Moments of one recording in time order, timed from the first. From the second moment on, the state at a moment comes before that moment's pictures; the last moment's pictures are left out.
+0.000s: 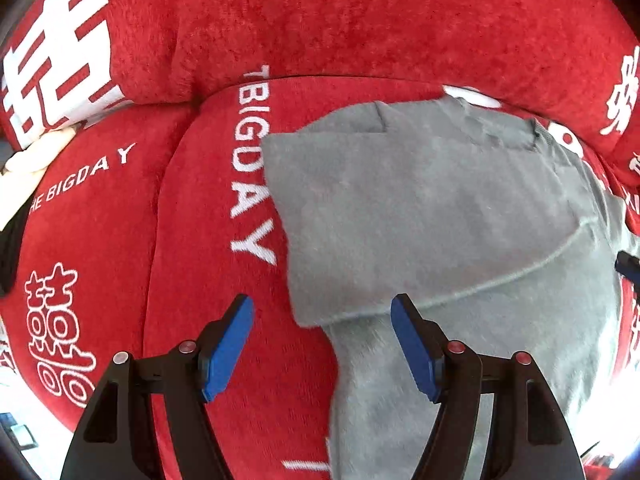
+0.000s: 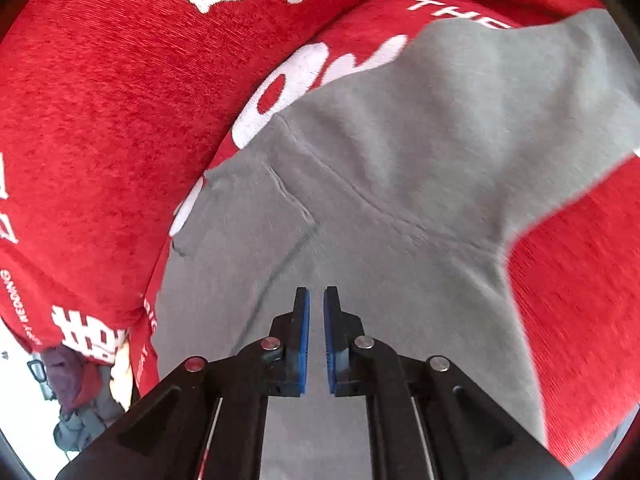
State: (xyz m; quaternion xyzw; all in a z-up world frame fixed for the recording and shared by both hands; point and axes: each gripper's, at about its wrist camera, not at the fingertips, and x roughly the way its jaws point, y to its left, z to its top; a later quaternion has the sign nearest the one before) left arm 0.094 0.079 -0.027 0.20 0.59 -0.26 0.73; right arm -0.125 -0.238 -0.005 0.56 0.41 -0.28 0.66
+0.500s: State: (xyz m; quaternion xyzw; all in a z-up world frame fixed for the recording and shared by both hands) left arm 0.018 0.033 -0.018 0.28 0.59 -0.31 0.69; right arm -0.185 -0.199 0.032 0.61 0.38 -0.24 0.65
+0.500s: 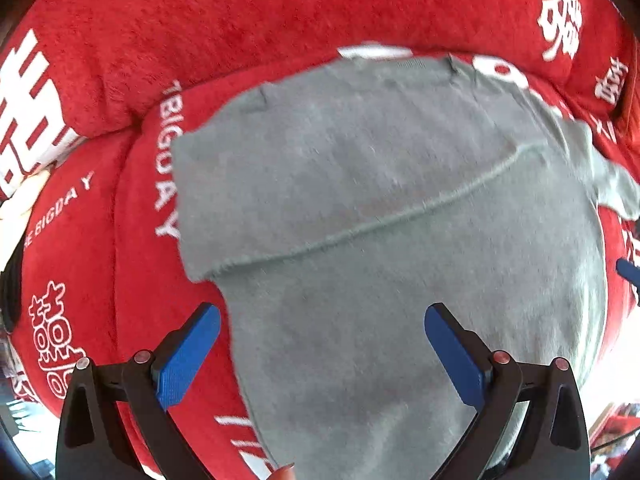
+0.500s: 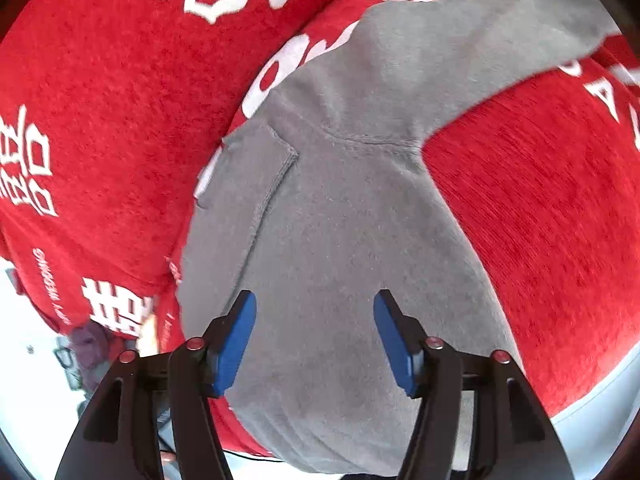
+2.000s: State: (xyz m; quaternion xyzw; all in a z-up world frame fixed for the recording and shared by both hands) left arm -0.119 -0.199 -0.009 0.28 0.60 -0.36 0.66; right arm -0.399 -0.387 -0.009 0.70 0.21 -0.33 0.60
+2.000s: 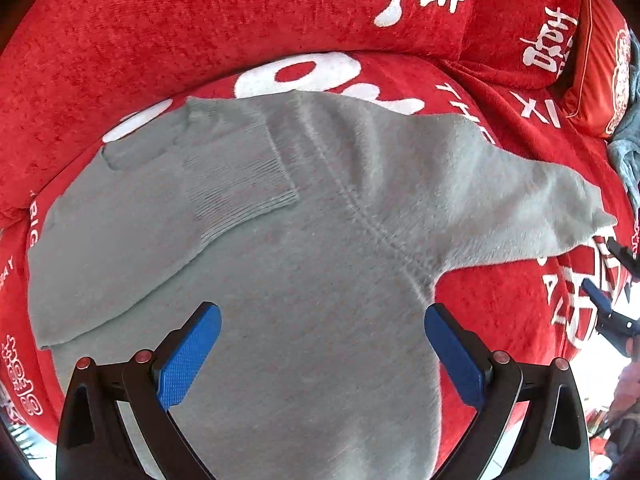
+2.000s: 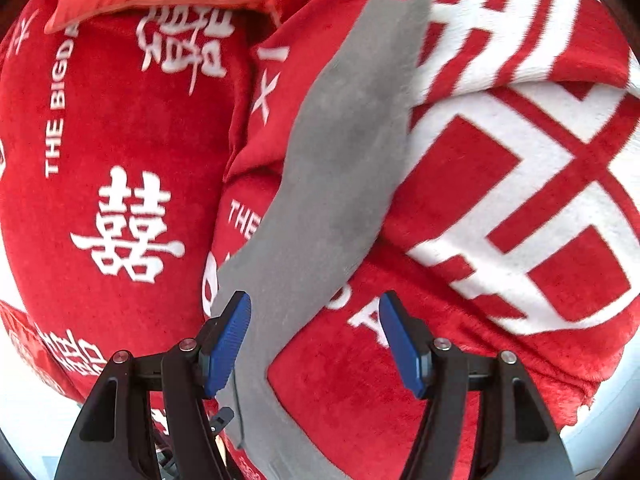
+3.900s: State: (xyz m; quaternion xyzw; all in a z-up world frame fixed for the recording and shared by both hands) left arm -0.004 -0.052 -0.008 0.17 0.57 -0.24 0.77; right arm -0.153 -0.386 0.037 0.70 0.09 0.03 0.71
